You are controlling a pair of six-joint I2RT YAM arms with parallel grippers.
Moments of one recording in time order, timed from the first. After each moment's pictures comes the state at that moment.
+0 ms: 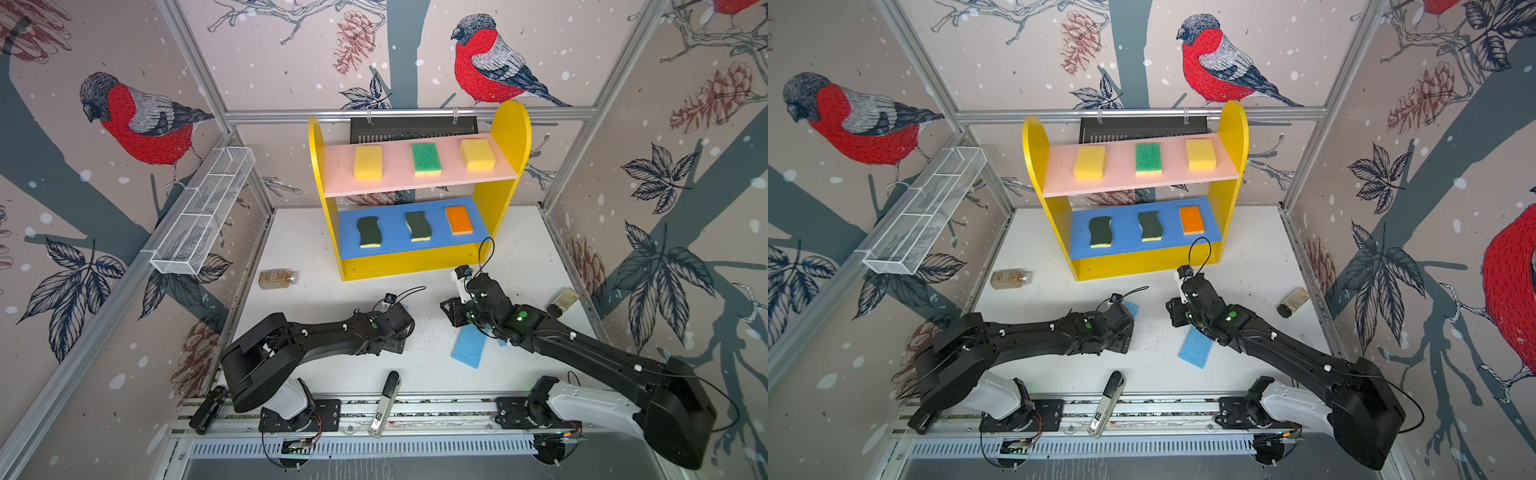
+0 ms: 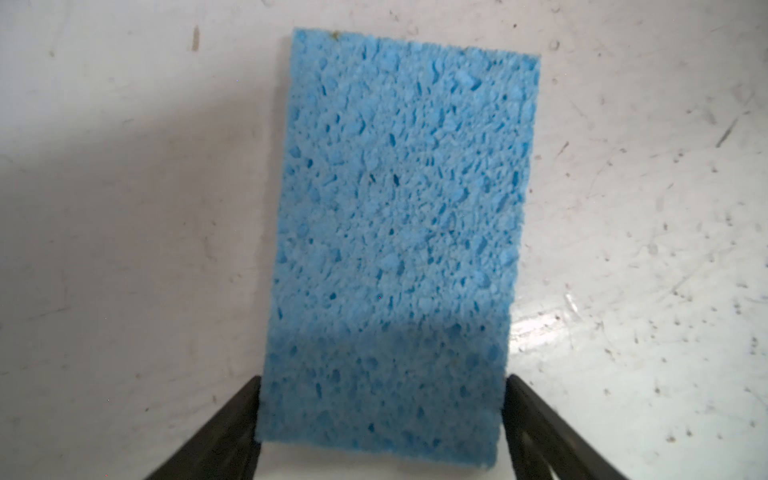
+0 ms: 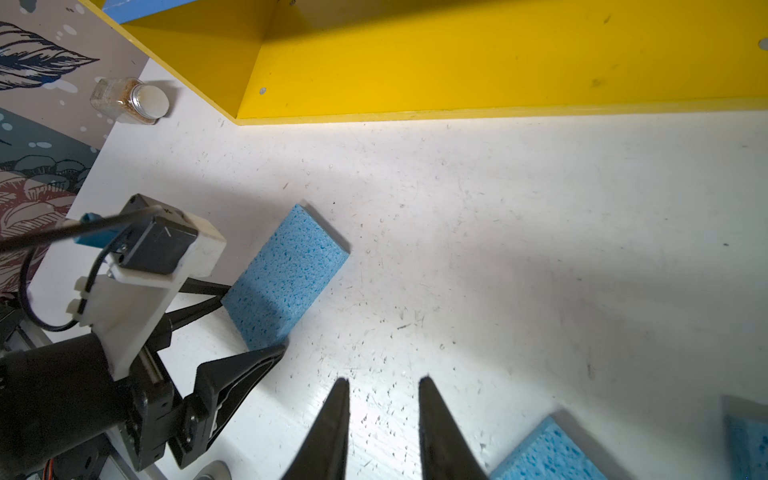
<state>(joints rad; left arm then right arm) -0.98 1.52 0.71 -0.41 -0.26 -0.66 0.80 1.11 0.65 -0.28 -0.02 0.45</state>
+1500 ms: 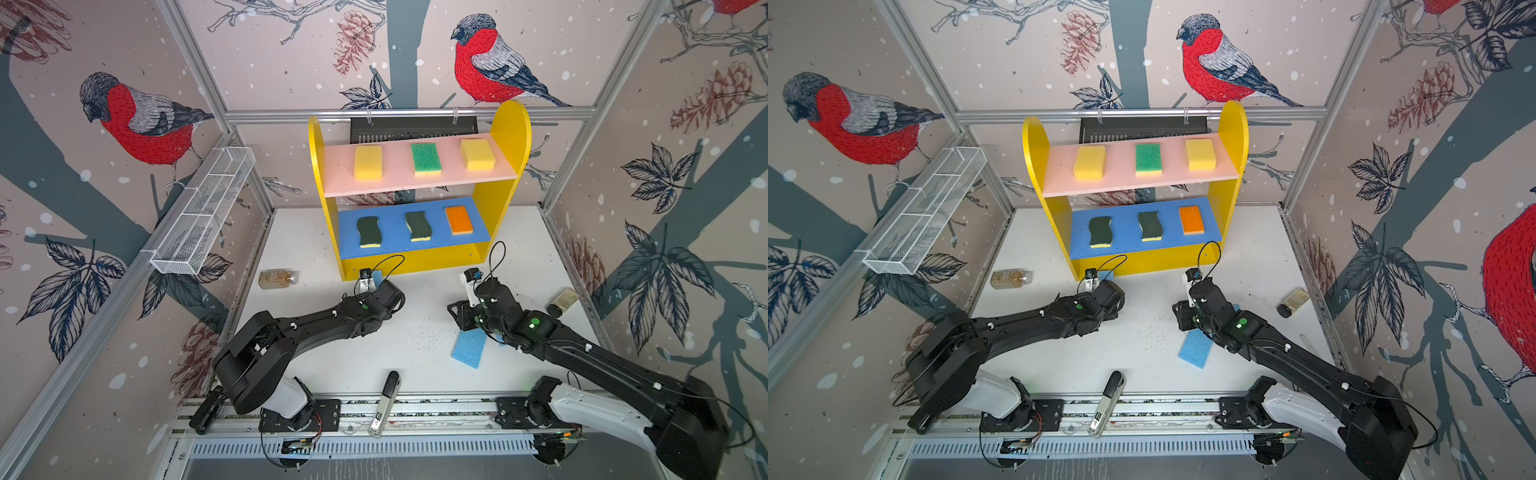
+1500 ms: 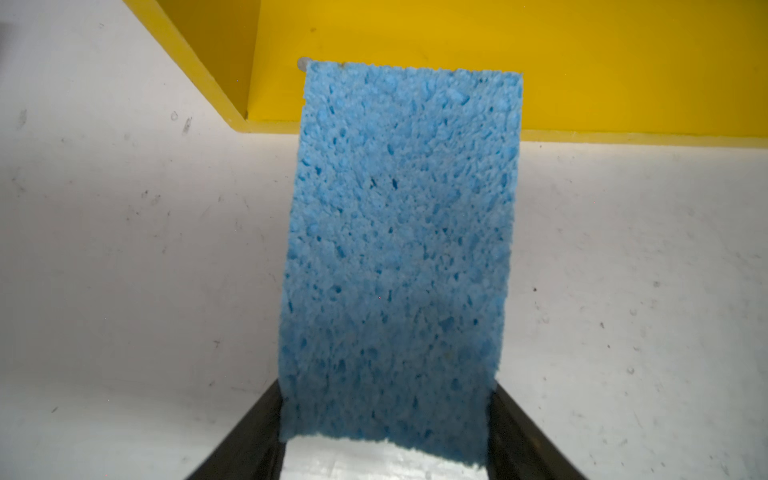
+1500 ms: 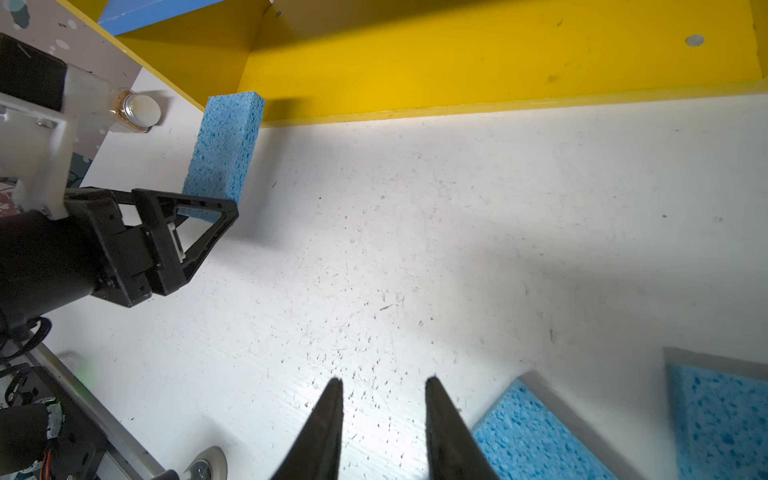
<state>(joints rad) -0.80 1.51 0.79 -0.38 -0.50 -0.83 0.79 1.00 0.63 -0.36 0.01 0.47</state>
